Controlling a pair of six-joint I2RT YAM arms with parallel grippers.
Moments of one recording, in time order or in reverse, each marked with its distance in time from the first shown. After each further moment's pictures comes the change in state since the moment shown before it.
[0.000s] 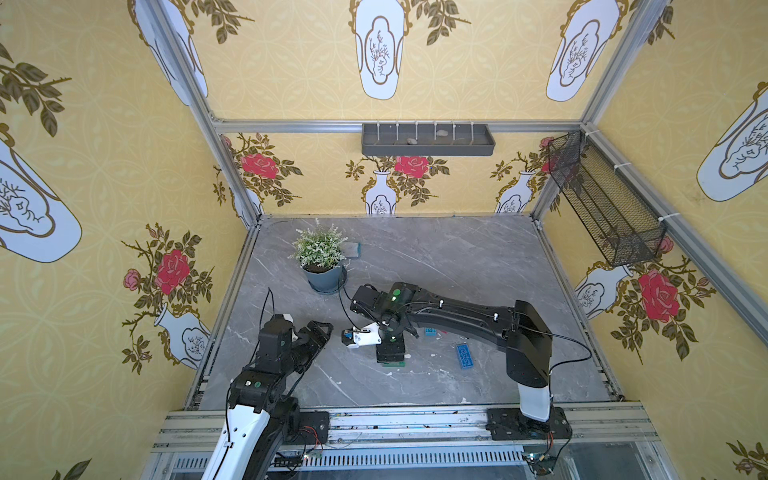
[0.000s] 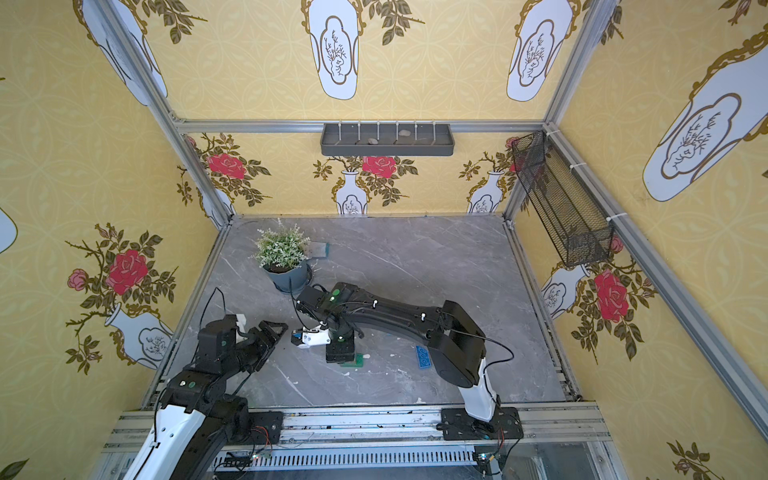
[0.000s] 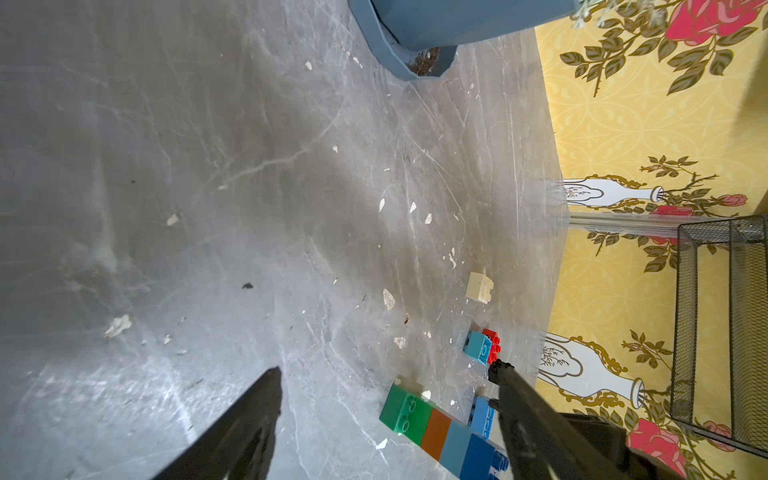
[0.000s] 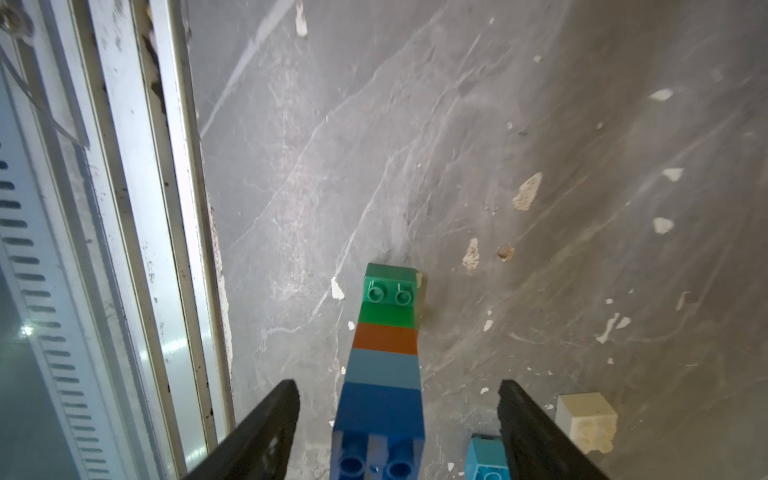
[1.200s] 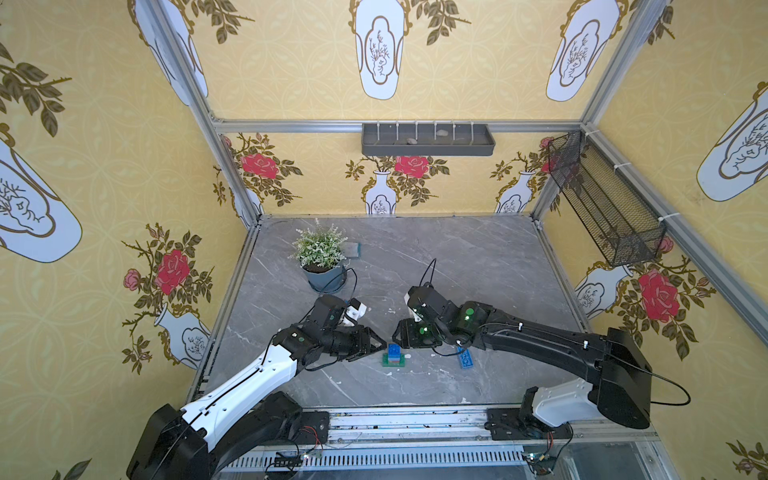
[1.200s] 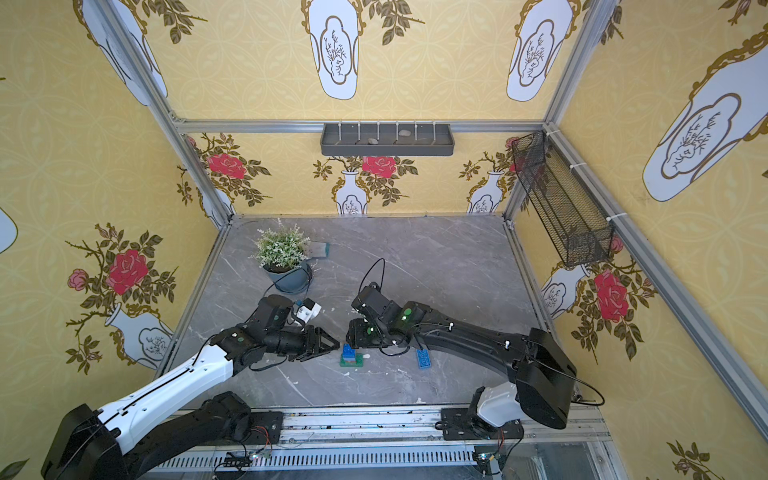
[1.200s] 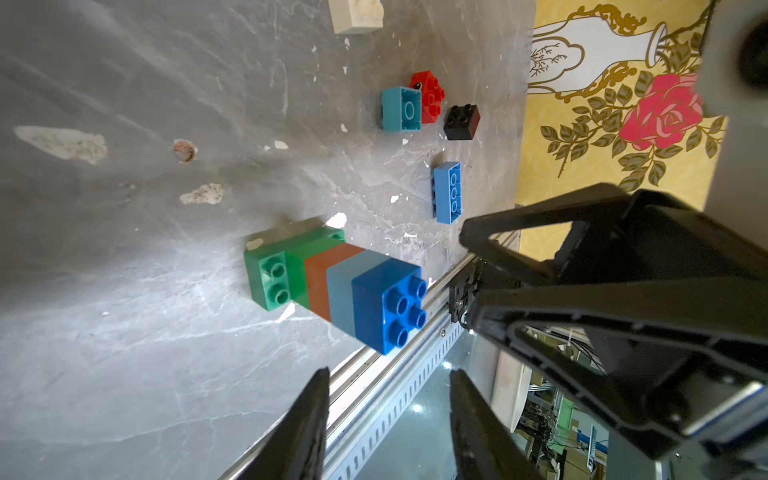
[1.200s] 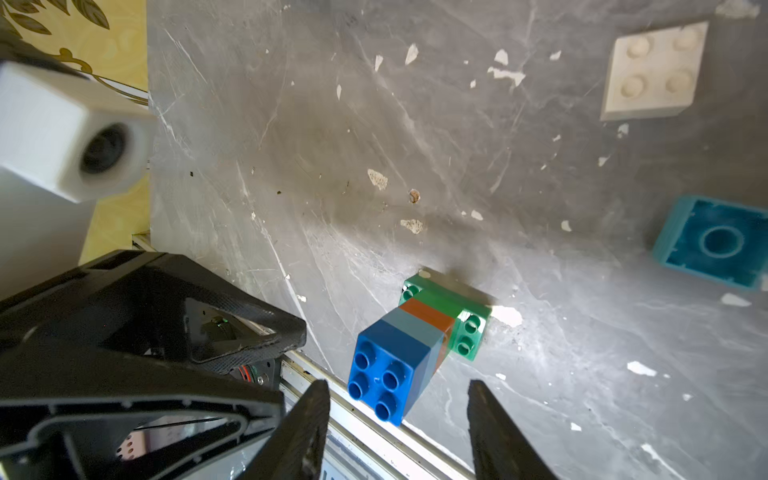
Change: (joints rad) left arm -0.435 0.574 0.171 0.279 0.362 0.217; right arm -0.104 -0.509 -0.651 0.561 -0.061 1.431
